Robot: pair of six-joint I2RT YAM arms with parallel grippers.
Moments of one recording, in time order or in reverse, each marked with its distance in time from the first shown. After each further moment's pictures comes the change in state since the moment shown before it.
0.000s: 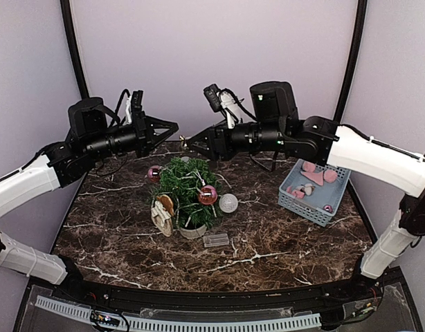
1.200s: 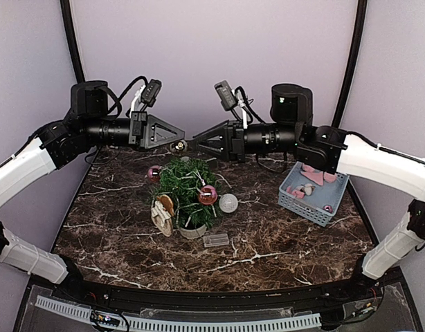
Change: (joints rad) left arm 0.000 0.060 0.225 -0.318 0.386 0.367; right arm -0.046 -0.099 -0.172 0.254 -0.374 0.089
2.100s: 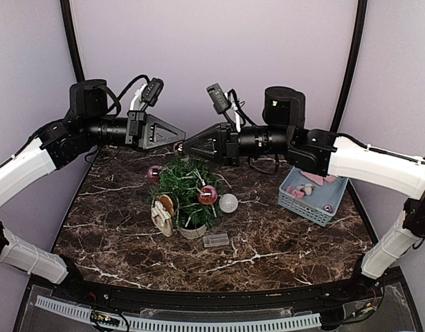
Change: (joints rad) left arm -0.008 0.000 0.000 0.037 0.090 -0.027; right arm 0.016 0.050 0.000 0.103 -0.090 -0.002
